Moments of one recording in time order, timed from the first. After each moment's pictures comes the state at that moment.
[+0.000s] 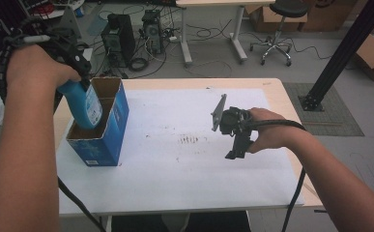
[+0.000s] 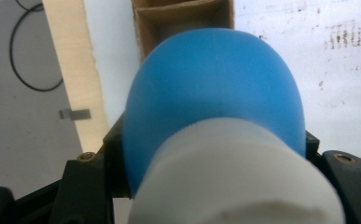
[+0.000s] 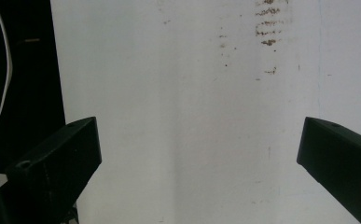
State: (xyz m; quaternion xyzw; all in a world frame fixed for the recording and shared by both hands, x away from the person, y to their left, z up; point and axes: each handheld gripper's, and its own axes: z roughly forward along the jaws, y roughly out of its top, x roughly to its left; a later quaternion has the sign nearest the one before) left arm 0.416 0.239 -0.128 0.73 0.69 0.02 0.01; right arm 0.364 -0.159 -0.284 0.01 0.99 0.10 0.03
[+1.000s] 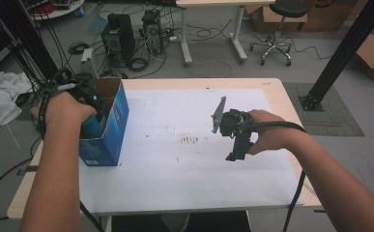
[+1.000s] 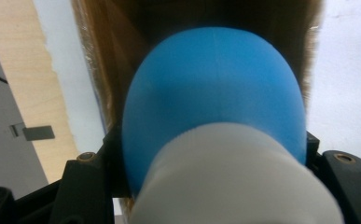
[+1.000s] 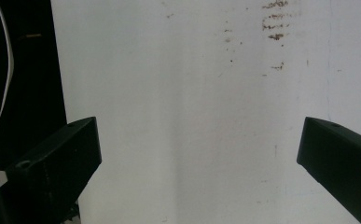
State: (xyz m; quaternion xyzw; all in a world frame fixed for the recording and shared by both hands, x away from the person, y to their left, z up) left arm 0.432 0.249 -0.254 0.73 0.69 0.00 -0.01; right arm 0.364 -0.160 -0.291 0.01 1.00 0.09 0.03
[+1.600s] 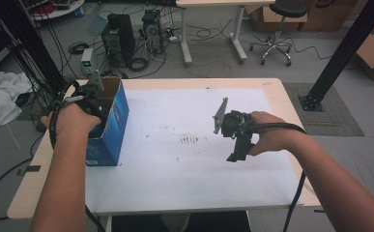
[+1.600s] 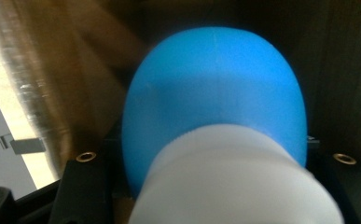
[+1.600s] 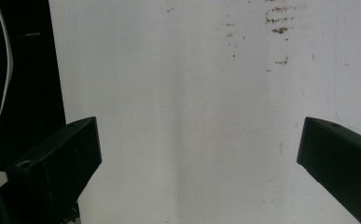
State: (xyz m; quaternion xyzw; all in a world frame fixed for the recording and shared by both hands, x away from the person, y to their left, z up) left arm 0.435 0.246 -0.290 0.73 0.68 0.00 -0.01; right arm 0.366 -0.165 -0.297 0.01 1.00 0.09 0.02
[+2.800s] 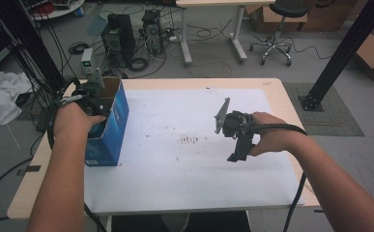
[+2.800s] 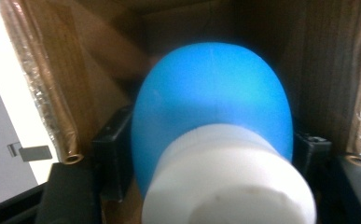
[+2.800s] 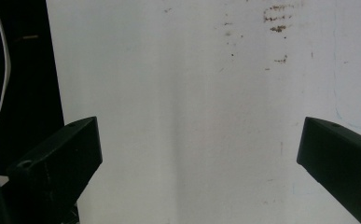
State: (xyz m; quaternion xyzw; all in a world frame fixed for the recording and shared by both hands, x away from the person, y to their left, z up) left arm 0.433 0.242 -0.284 0.74 0.67 0.02 -0.01; right arm 0.366 -0.169 -0.299 0.02 0.99 0.10 0.02
